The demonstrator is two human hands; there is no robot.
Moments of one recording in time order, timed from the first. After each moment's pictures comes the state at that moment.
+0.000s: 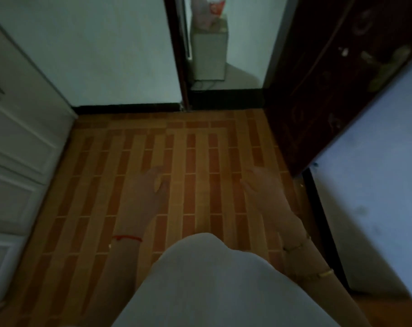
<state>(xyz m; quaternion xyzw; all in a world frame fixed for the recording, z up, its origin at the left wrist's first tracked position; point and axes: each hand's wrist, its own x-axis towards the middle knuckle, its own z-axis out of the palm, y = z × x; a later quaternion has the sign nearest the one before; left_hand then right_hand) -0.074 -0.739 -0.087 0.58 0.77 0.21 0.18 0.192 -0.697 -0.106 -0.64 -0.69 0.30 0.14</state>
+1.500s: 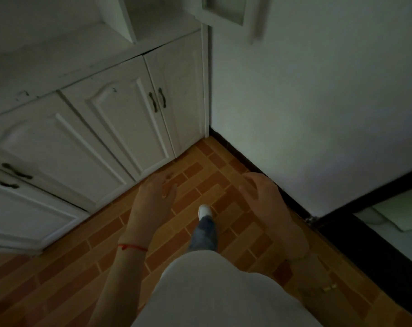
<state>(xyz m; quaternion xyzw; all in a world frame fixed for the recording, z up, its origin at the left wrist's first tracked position) -0.609 -0.308 -0.082 0.22 0.92 0.32 0.08 -0.484 -0.078 -0.111 -0.25 -0.90 0.37 0.03</state>
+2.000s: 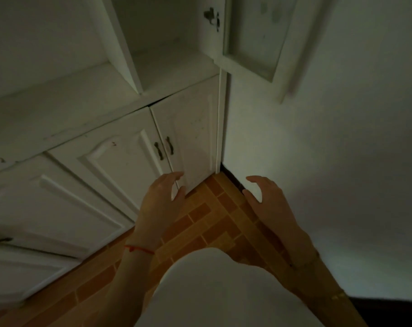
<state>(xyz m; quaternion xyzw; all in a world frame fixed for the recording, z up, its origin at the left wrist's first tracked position) -0.876 -0.161 -0.066 0.21 0.92 0.33 0.04 -0.770 0.062 -0.091 -0.21 -0.90 0.37 0.06</state>
